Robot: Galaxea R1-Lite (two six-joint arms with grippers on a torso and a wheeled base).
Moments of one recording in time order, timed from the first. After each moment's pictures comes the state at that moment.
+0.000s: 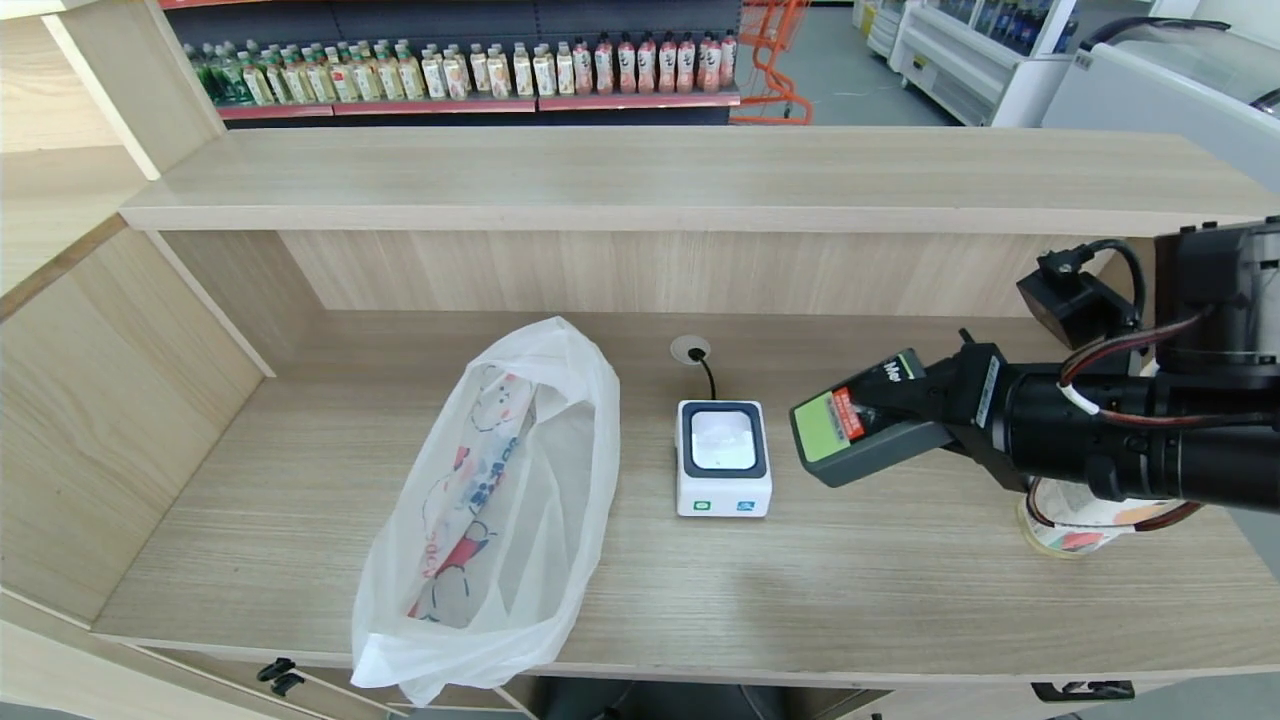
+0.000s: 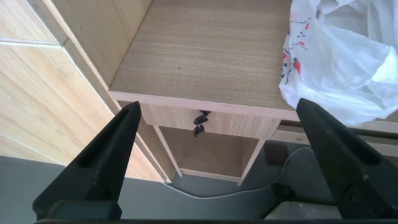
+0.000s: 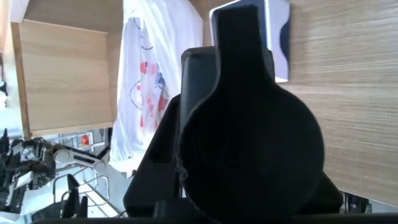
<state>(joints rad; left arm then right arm) 0.00 0.00 0.00 0.05 0.13 0.01 0.44 1.47 -0.88 -0.22 0.19 0.71</state>
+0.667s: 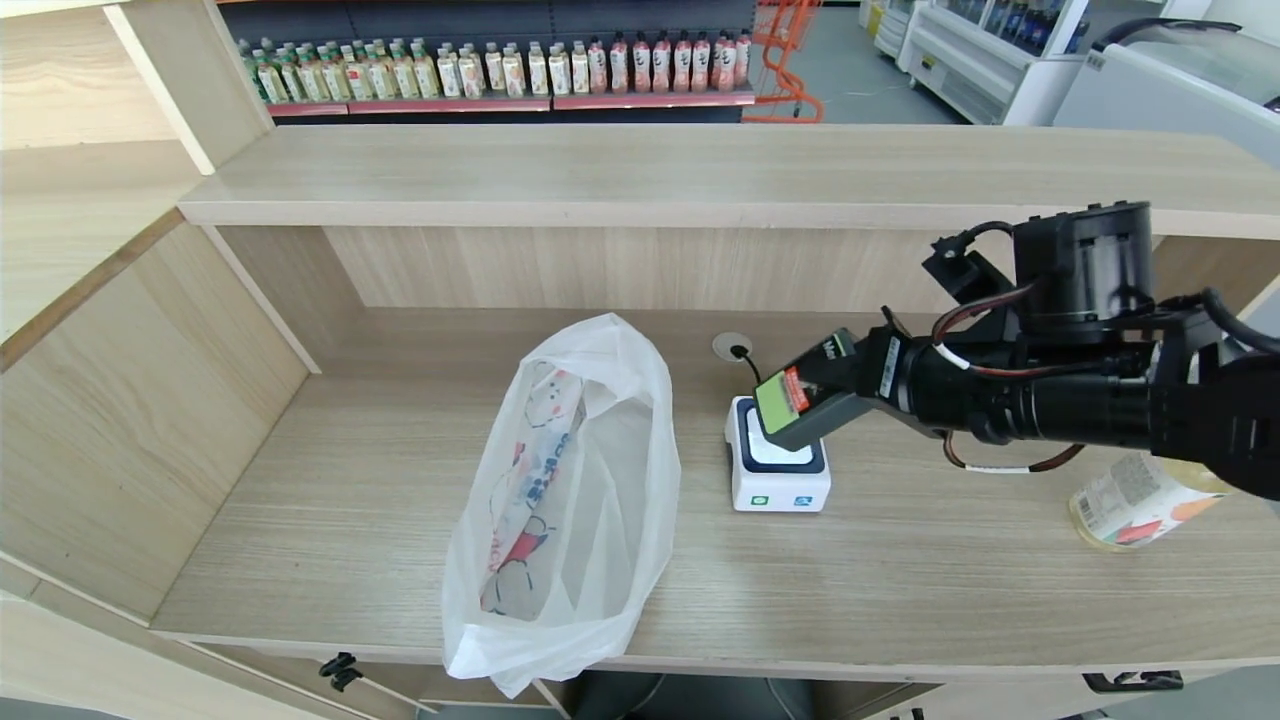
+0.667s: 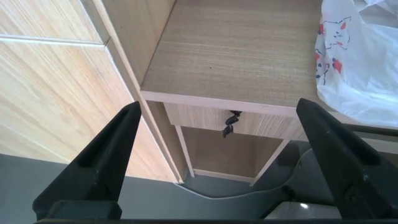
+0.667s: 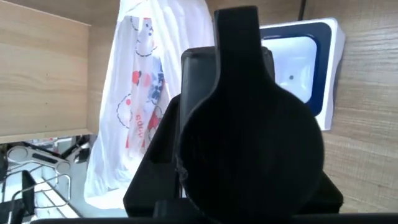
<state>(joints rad) 0.00 0.00 0.00 0.05 0.13 0.01 0.44 1.68 -1.06 -0.23 0.18 0.54</state>
